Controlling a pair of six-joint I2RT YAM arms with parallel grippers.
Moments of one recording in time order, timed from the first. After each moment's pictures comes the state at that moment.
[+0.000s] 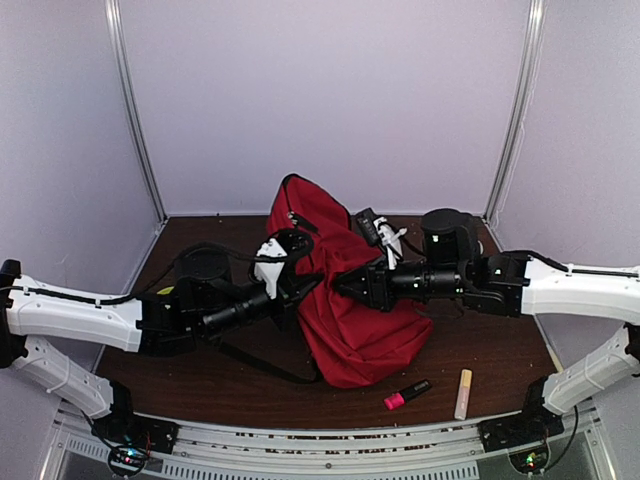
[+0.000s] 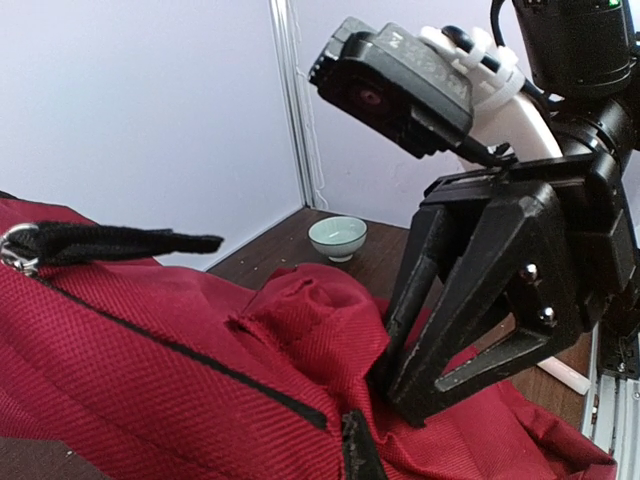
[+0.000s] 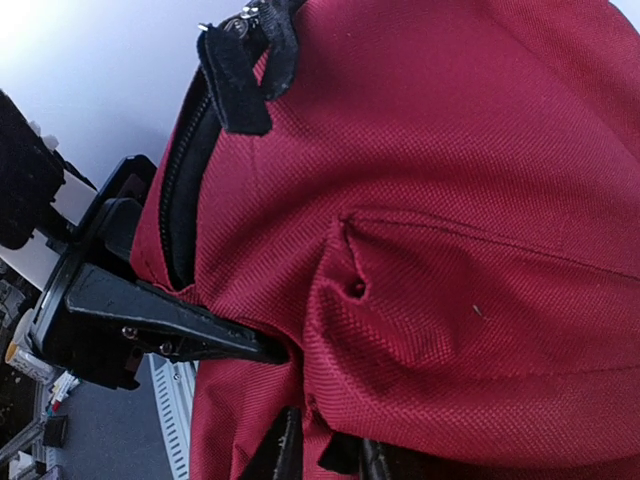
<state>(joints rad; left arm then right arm) -1.19 1.30 0.78 0.44 -0.23 0.09 0.98 1.29 0.97 0.00 -0.23 0.37</state>
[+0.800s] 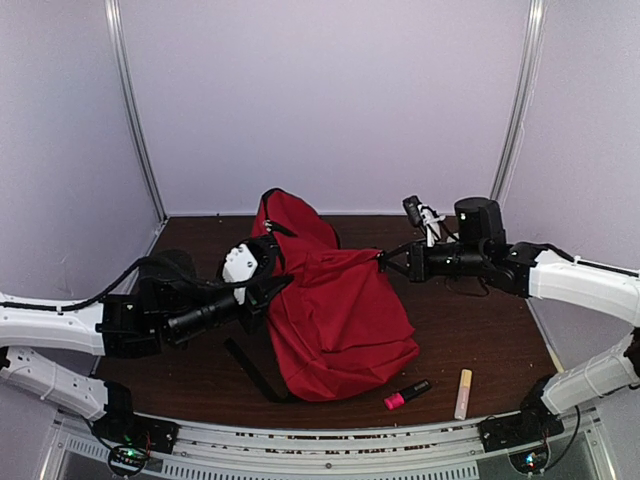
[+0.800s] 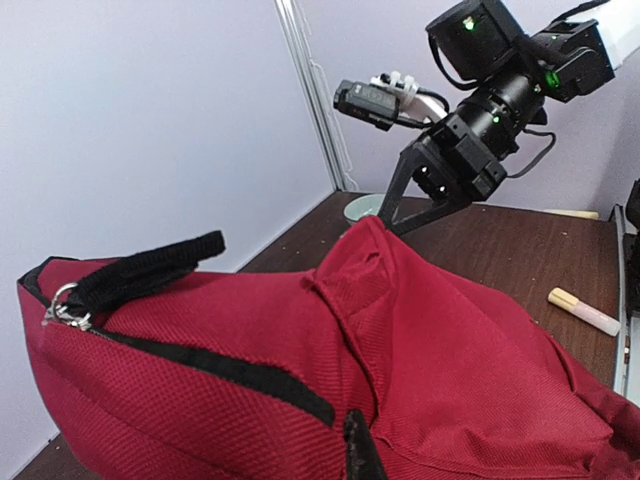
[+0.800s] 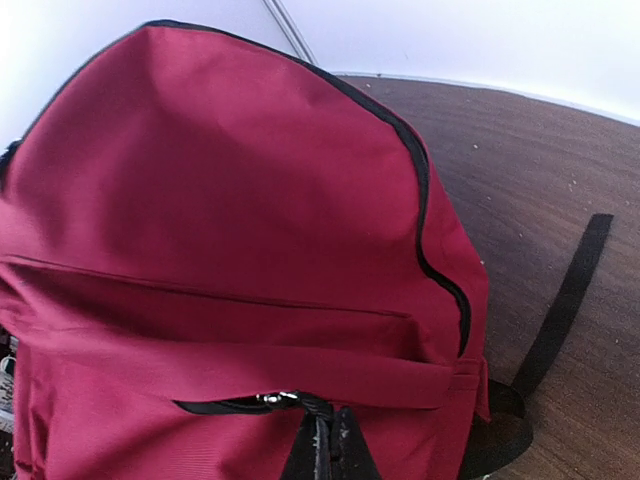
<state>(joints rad) -1.19 1.09 0.72 0.26 -0.30 0.22 0.62 1.26 0.88 -0.04 -0.36 0.35</state>
